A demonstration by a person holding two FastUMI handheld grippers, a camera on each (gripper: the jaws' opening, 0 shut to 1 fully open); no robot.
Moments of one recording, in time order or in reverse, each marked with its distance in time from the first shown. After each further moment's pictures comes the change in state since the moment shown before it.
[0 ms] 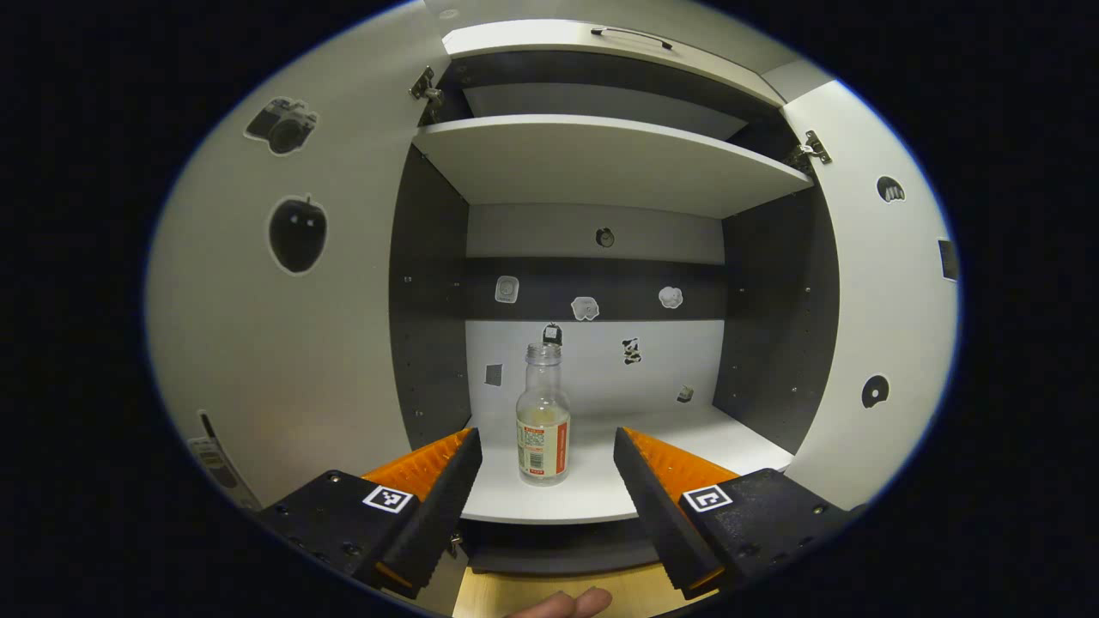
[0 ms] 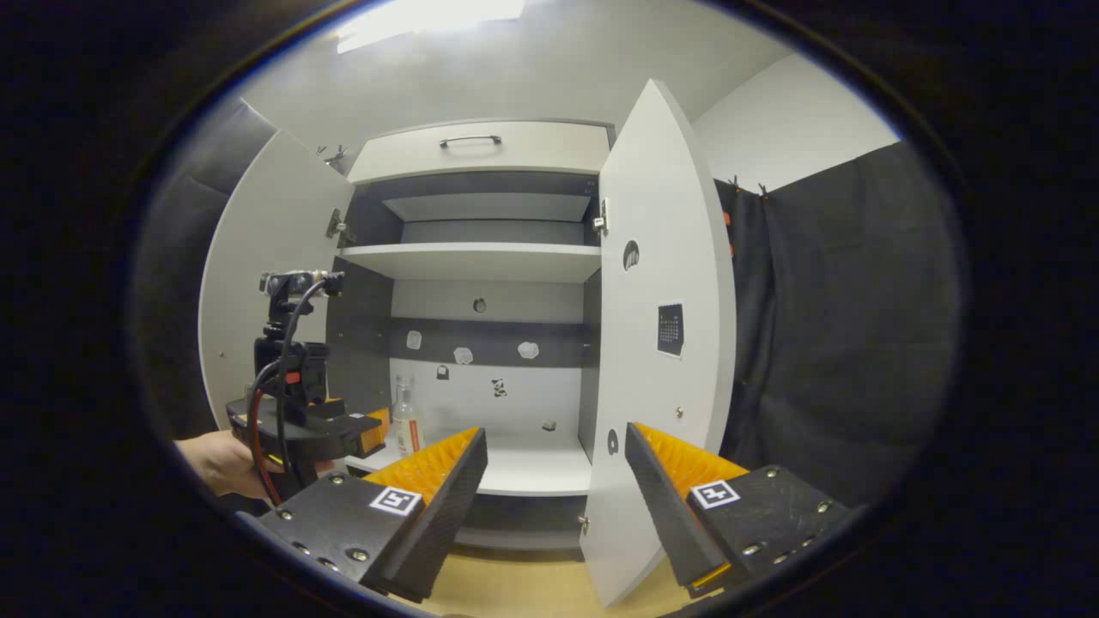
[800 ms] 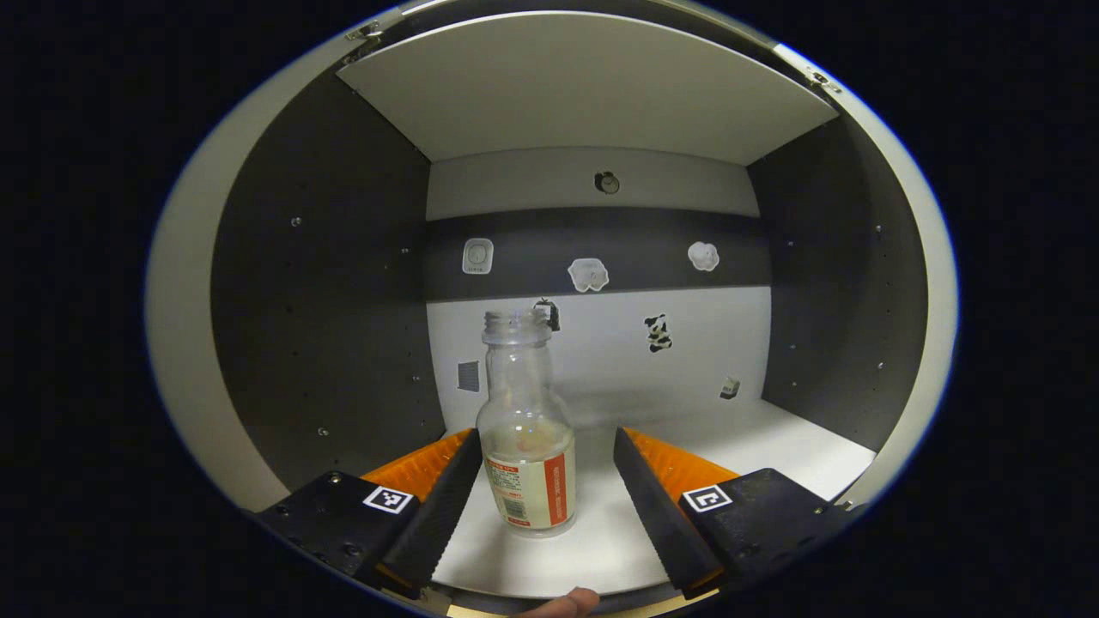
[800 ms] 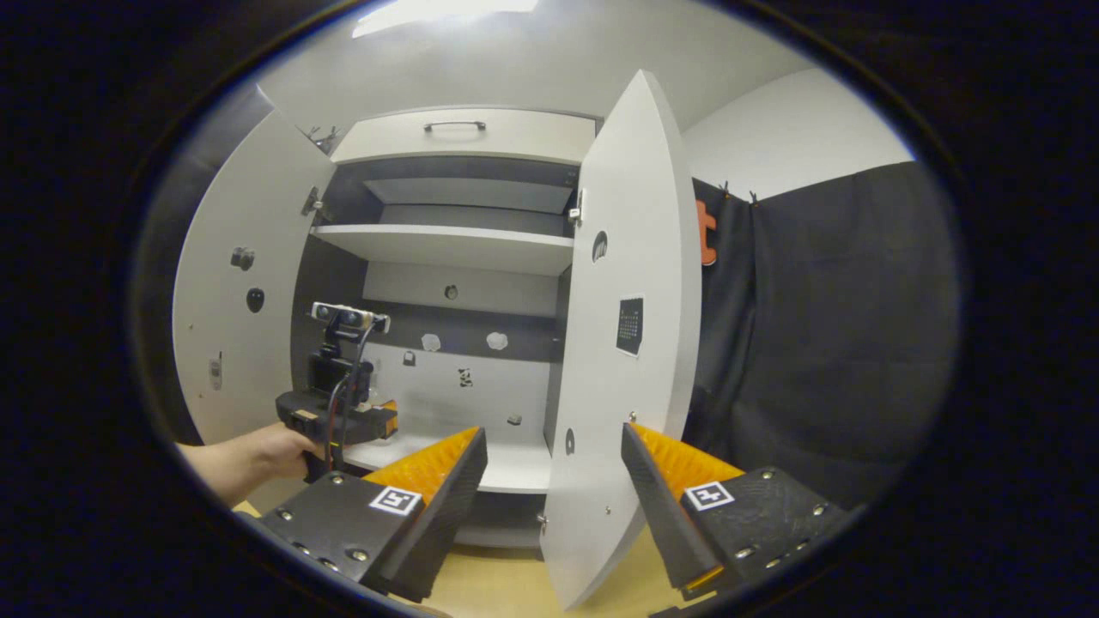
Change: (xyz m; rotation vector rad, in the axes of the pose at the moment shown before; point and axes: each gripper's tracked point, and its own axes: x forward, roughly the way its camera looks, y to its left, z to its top) left arm 0.134 -0.005 -0.049 0.078 0.019 0.030; right arm 0.007 -0.038 -0.001 -0.076 -0.002 -0.068
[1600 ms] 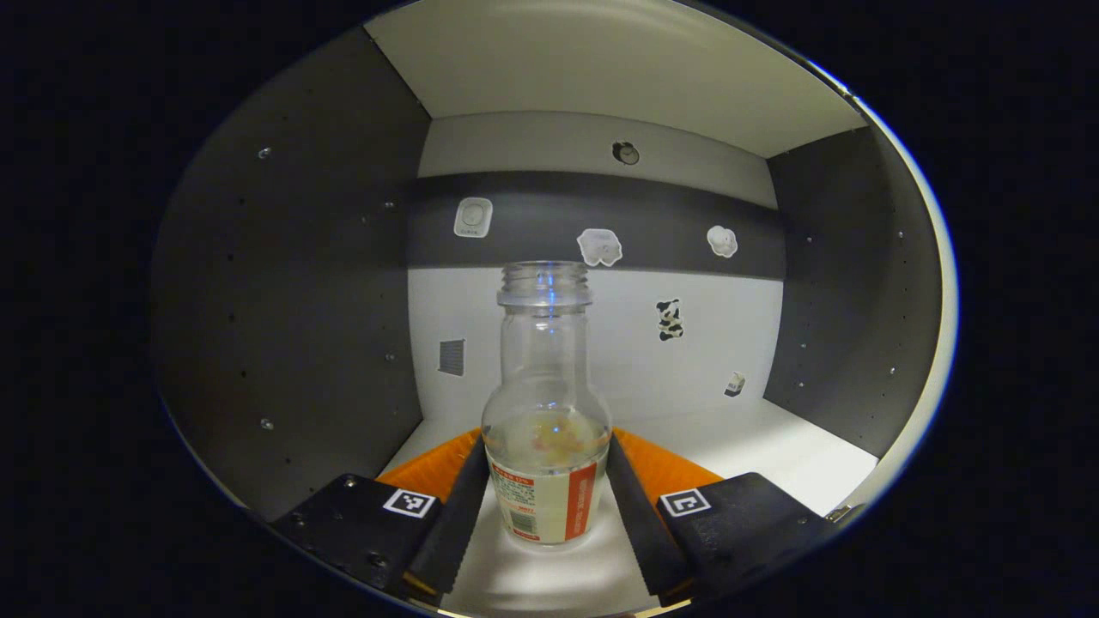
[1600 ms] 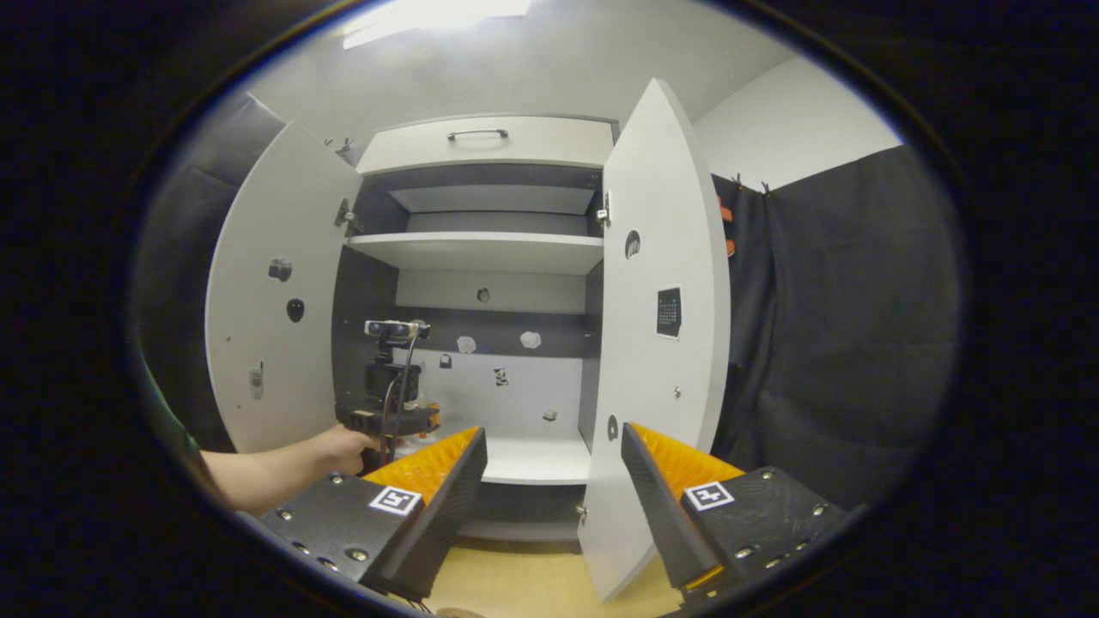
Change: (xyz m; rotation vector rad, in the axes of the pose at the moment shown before) left arm 0.022 0.013 -0.016 -0.099 0.062 -0.055; right arm -0.037 0.042 -0.005 0.069 0.014 0.085
